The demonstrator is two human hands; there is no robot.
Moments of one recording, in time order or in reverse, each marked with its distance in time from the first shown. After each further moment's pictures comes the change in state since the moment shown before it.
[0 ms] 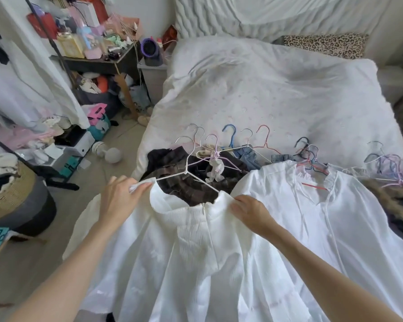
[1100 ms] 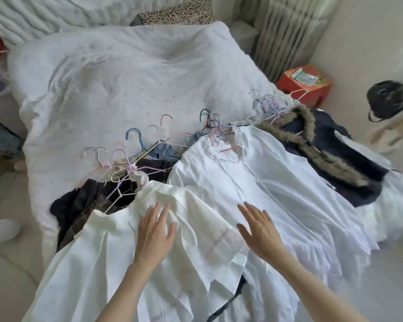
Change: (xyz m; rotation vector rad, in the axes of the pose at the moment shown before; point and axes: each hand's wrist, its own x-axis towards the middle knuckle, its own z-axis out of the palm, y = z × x) left_hand -0.024 0.129 0.115 -0.146 -0.711 0.558; right_hand -0.125 0.081 0.026 -0.296 0.377 0.499
